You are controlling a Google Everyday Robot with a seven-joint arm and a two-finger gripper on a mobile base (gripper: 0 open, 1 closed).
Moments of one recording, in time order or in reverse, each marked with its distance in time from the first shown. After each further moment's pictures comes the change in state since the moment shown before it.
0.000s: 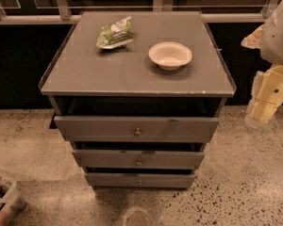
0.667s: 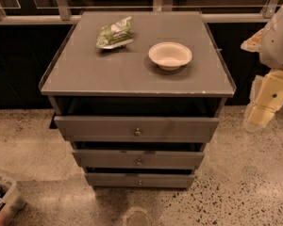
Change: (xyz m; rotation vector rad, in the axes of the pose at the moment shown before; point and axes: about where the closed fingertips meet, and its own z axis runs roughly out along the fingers) arm -0.002 0.006 0.004 0.003 -0.013 0.011
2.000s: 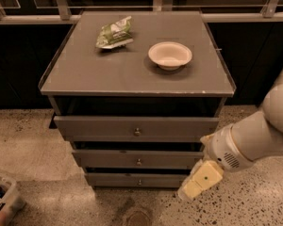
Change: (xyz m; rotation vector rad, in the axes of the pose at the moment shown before) arm -0.010 0.119 0.194 -0.314 -0.300 0.430
